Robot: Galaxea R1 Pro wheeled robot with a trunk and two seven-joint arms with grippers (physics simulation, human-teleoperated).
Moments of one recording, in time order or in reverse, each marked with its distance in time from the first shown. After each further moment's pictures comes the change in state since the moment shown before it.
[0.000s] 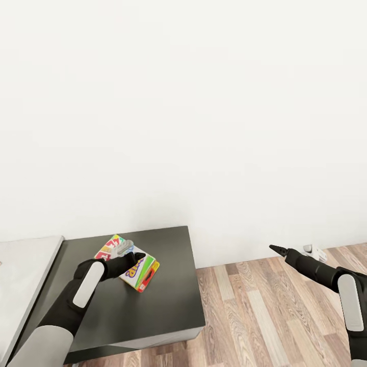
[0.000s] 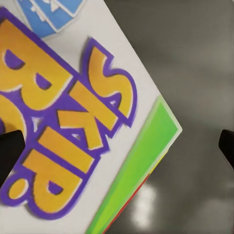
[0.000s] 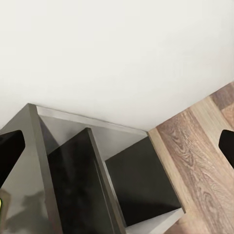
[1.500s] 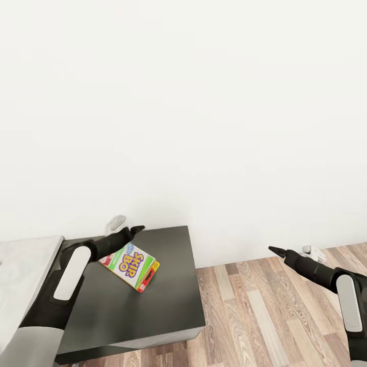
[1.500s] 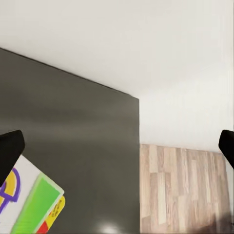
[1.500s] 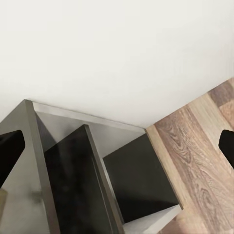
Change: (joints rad) left arm 0.001 0.027 0.028 -0.296 0.152 0.040 -0.024; right arm 0.004 0.001 0.008 0.004 0.008 -0.001 -0.003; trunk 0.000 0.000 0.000
